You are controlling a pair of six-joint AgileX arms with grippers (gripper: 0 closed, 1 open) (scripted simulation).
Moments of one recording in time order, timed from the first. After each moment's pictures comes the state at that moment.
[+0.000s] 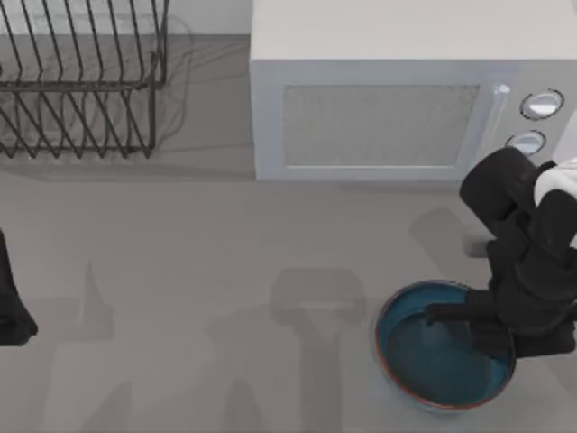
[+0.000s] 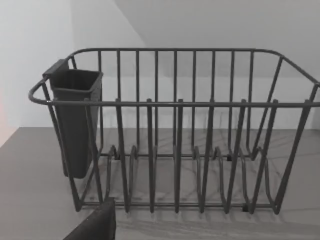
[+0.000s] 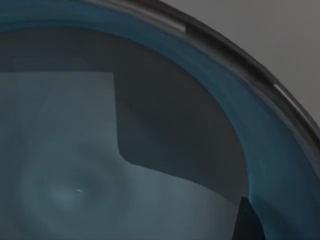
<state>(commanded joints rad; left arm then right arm) 0.00 0.00 0.00 0.00 0.00 0.00 0.48 1.71 0.91 -0.77 0.00 0.49</state>
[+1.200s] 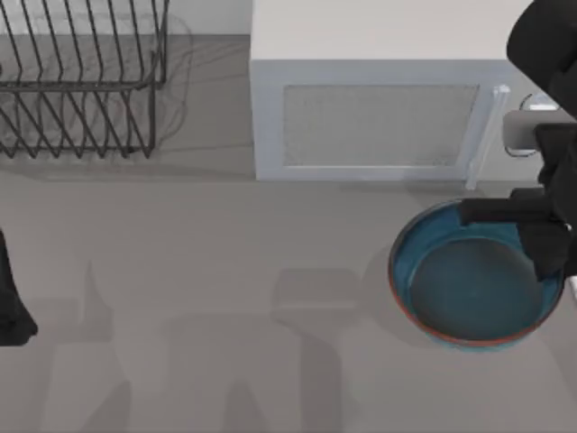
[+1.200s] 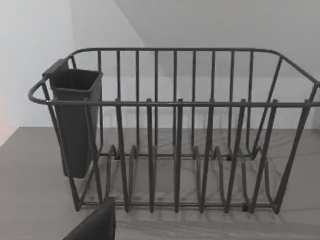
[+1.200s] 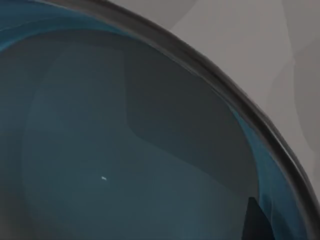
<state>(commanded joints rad) 0.00 0.00 0.00 0.00 0.00 0.00 0.47 1.56 1.38 -1.39 0.00 0.48</state>
